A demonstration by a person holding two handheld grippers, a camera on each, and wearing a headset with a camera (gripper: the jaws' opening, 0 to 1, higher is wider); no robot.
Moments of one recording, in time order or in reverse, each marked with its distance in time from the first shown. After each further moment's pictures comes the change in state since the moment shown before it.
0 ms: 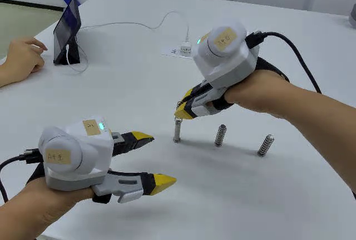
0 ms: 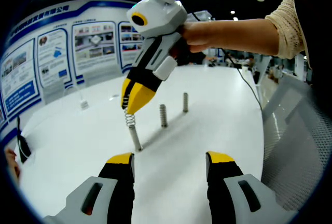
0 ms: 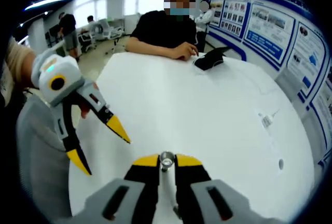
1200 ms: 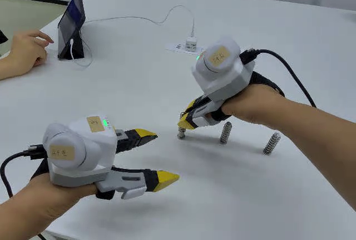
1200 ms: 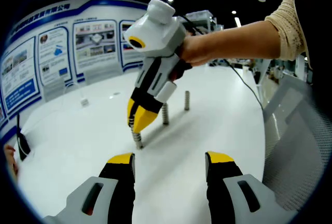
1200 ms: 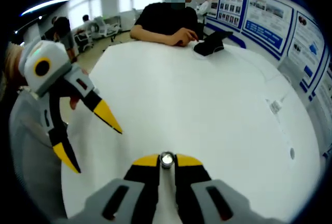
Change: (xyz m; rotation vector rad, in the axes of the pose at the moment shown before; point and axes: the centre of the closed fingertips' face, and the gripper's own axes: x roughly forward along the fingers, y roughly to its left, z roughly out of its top) left arm 0.000 0.005 -0.005 -0.011 0.006 0.003; right arm 0.032 0.002 -0.027 0.053 0.048 0.012
